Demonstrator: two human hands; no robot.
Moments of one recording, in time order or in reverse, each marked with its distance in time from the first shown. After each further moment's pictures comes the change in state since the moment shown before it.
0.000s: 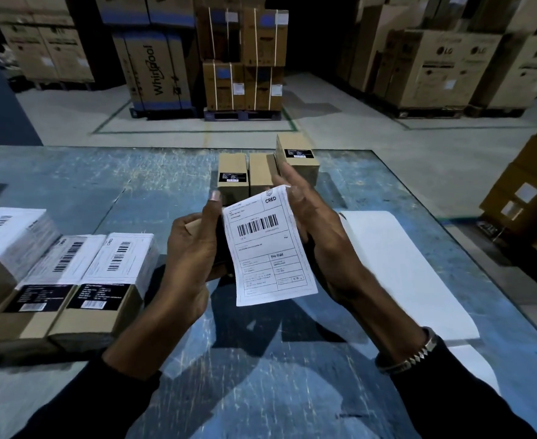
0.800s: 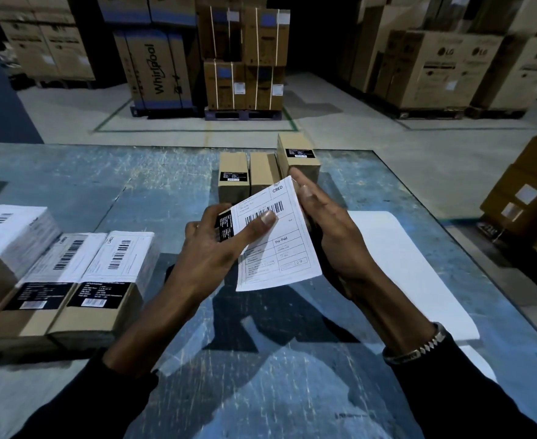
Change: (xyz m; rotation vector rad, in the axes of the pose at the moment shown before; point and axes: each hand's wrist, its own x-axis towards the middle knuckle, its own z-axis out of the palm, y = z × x) left_hand 0.015 -0.012 -0.004 0.400 -0.154 0.083; right_hand 0.003 -0.004 -0.012 0.125 0.053 0.150
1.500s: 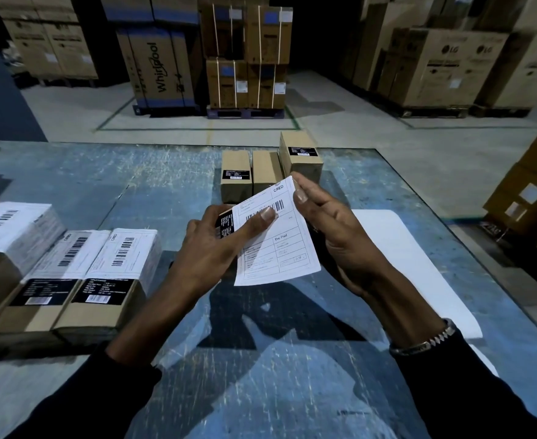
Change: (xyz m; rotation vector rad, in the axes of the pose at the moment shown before) left_hand 0.006 -0.006 -0.005 0.079 -0.005 -0.020; right_hand 0.001 0.000 -0.004 0.057 -0.072 0.068
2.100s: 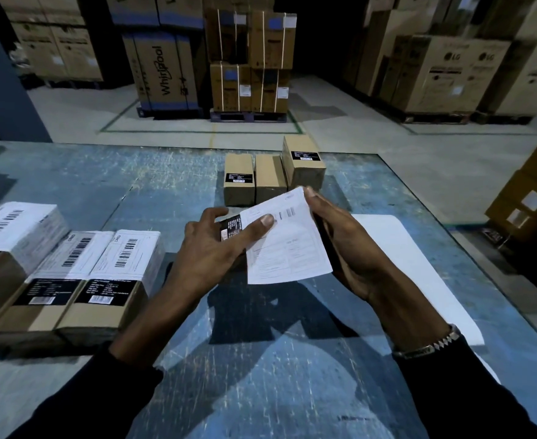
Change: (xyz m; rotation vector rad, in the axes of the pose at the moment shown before) left_hand 0.001 0.001 -0.003 0.008 0.071 -0.042; right_hand 0.009 0.008 -0.013 0.043 0.011 0.135
